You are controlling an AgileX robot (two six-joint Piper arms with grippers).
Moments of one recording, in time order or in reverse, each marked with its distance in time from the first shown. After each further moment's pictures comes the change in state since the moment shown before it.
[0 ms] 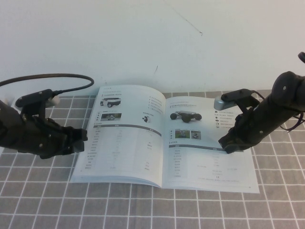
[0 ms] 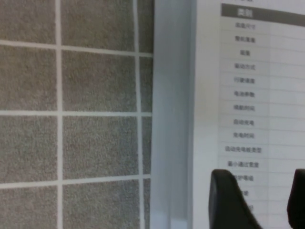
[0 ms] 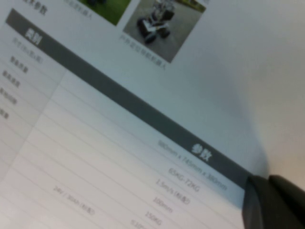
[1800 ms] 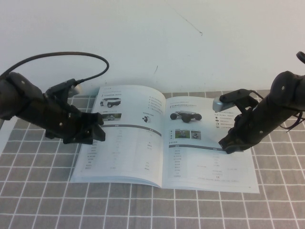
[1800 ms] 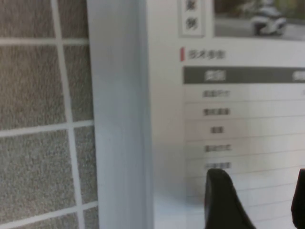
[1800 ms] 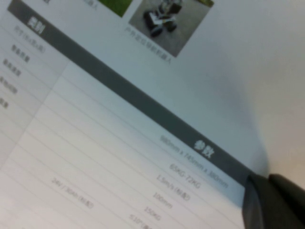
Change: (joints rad) right arm 0.000 0.002 -0.008 -0.028 0.013 -0.012; left arm 0.000 0.288 -0.348 -0.040 0.250 0.021
